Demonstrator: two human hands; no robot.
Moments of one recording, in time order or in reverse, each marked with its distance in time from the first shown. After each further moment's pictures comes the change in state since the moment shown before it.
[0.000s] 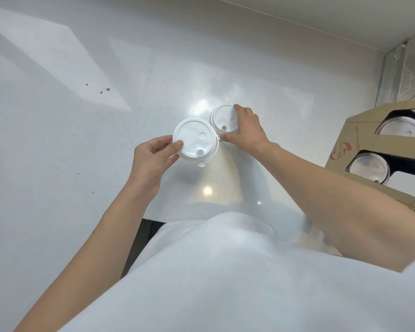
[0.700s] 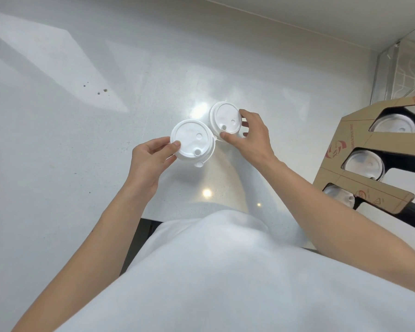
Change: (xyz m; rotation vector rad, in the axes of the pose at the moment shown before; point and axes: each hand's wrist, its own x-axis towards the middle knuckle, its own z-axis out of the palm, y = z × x) left_hand -0.006 -0.002 0.007 0.001 0.012 -0.005; right_hand -0.043 0.013 -0.001 0.443 0.198 -0.027
